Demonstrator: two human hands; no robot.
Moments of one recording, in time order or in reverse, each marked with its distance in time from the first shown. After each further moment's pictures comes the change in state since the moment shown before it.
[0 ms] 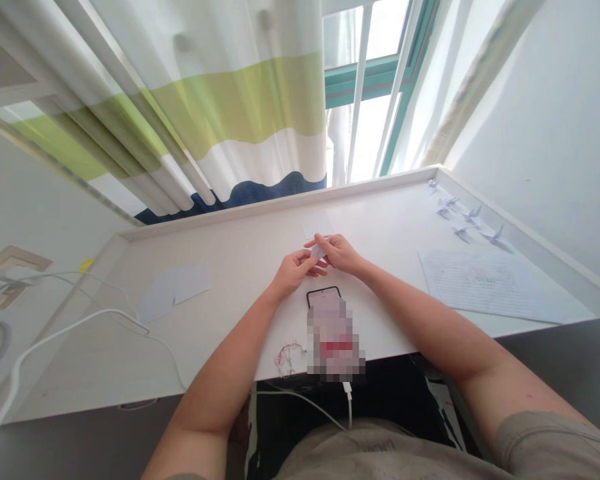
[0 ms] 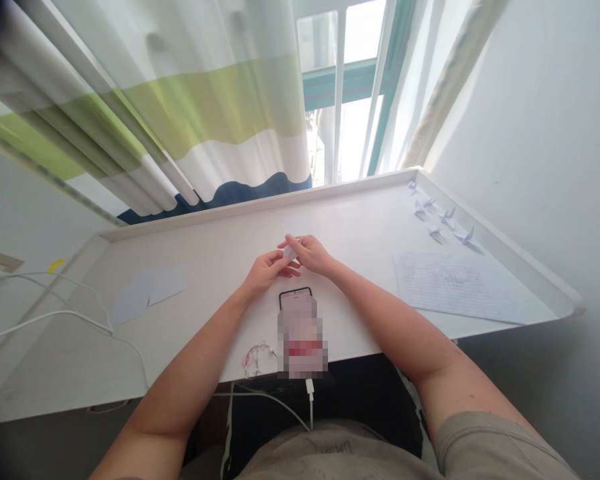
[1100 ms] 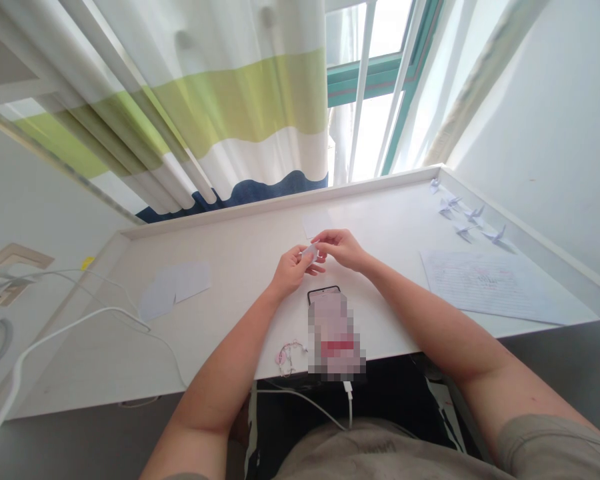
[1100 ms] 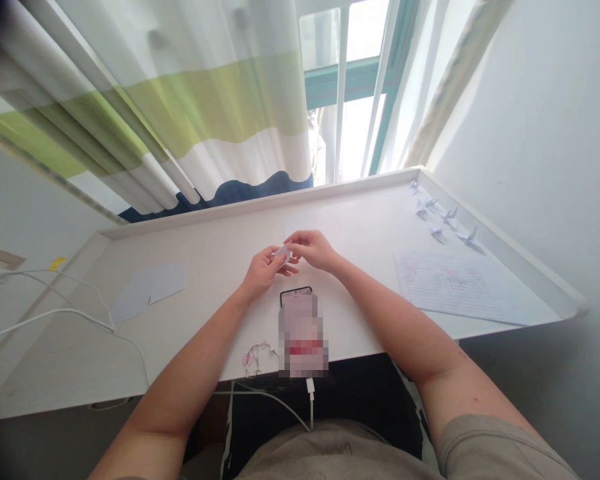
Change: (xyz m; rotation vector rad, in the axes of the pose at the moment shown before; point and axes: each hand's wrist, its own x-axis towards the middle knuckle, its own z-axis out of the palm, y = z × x) left_hand 0.001 -0.005 -0.005 0.039 0.041 0.128; right_hand 0.000 -0.004 -0.007 0.155 0.043 -0.011
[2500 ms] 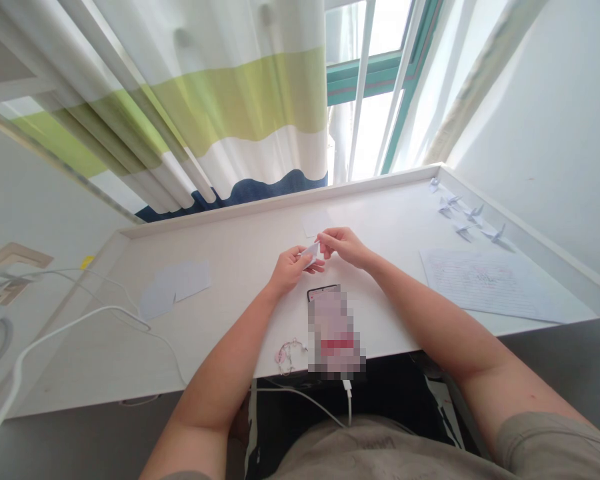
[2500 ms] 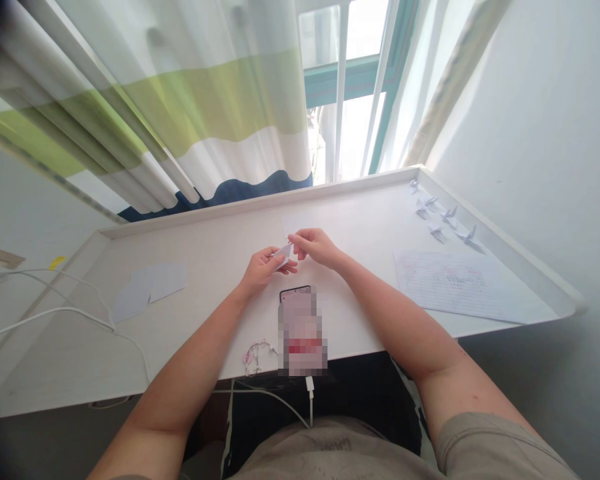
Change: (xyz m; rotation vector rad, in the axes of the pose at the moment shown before) left_hand 0.000 0.001 -0.003 -0.045 0.012 -0.054; right_hand 0.003 0.002 -0.013 -0.005 -0.038 0.054
